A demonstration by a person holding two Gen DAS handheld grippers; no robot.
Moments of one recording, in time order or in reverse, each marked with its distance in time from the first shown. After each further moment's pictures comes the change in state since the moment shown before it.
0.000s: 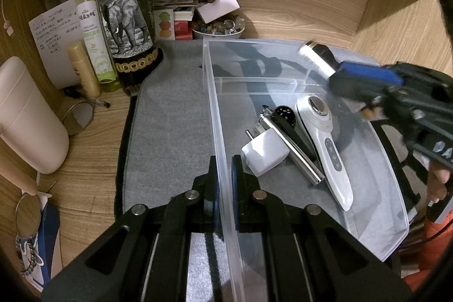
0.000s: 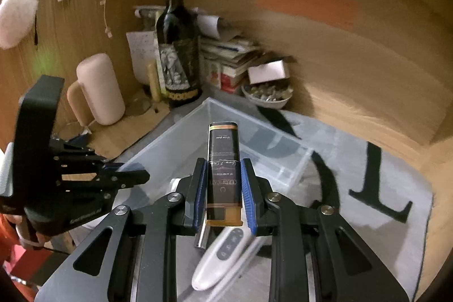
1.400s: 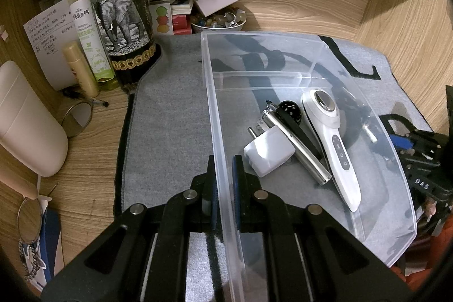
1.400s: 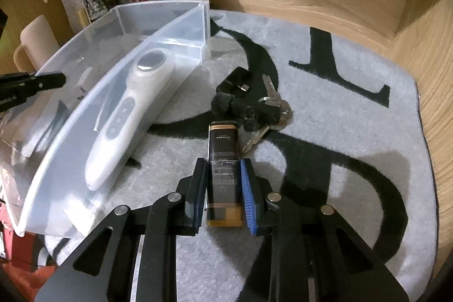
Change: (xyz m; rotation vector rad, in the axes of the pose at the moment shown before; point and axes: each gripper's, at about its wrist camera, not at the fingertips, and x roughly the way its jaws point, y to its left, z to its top) left arm 0.011 -0.002 0.003 0.018 0.032 0.015; right arm -0.005 -0.078 -0.116 0.203 0.193 -0.151
